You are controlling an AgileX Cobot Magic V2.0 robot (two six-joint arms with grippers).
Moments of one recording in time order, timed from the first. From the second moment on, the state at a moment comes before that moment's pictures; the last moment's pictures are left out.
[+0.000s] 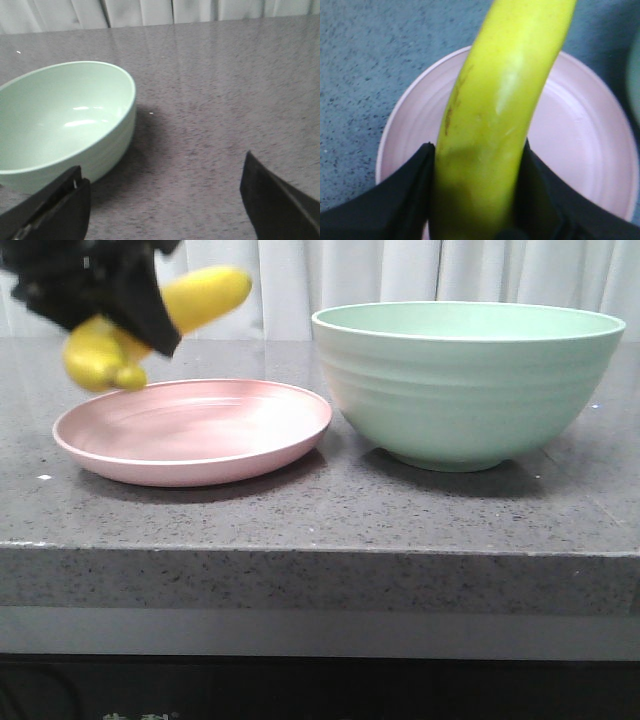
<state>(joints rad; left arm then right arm) -0.45 1.48 -1.22 -0.14 0.66 0.03 0.03 0.39 -0.43 0.25 0.38 -0.05</state>
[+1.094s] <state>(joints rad) -0.85 1.30 -1.15 -0.15 0.68 0.05 0.33 1.19 -0.69 1.78 0.63 -0.82</state>
